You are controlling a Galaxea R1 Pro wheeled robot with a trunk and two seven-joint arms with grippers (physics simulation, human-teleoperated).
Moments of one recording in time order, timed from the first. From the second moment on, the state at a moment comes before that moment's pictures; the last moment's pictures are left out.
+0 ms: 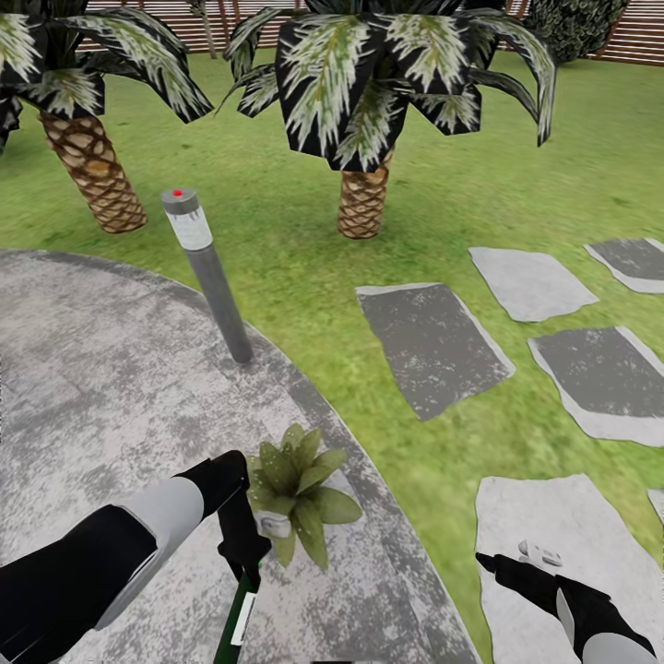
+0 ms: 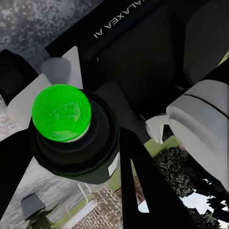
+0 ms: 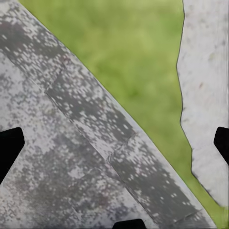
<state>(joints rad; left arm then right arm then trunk) -1.06 -0.06 -0.62 -0.04 -0.46 0.98 -1.29 -0.59 -0.13 -1.00 -0.43 0.64 0.21 0.54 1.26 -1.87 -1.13</state>
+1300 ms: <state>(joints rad) -1.23 -0.06 -0.62 -0.04 -0.46 0.98 -1.29 -0.59 -0.12 -1.00 -0.43 0.64 0.21 0.55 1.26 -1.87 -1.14</state>
